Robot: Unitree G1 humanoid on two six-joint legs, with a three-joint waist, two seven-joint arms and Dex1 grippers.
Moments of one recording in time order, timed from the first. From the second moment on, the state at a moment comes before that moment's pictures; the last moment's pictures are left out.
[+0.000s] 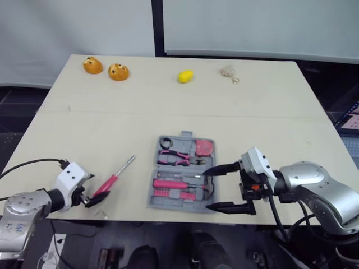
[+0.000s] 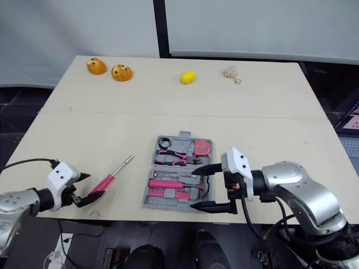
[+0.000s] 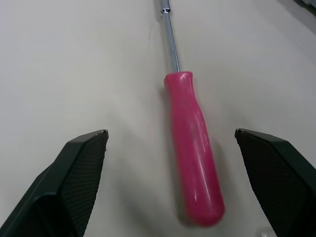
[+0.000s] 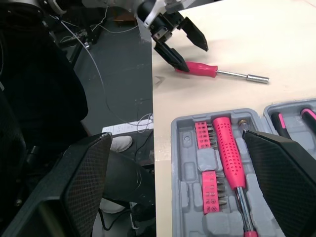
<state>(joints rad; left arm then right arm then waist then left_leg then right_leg) 0.11 0.80 0.24 -0.11 -0.24 0.44 -0.75 -0.25 -0.81 0.08 -0.51 0.68 0.59 1.13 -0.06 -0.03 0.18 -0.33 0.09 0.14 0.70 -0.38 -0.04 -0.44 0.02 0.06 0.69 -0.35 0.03</state>
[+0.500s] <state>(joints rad) -0.04 0.75 0.15 0.01 -0.18 0.42 -0.71 -0.22 -0.81 0.07 -0.53 0.67 0.59 1.12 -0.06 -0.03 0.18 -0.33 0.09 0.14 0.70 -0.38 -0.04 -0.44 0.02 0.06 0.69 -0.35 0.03</state>
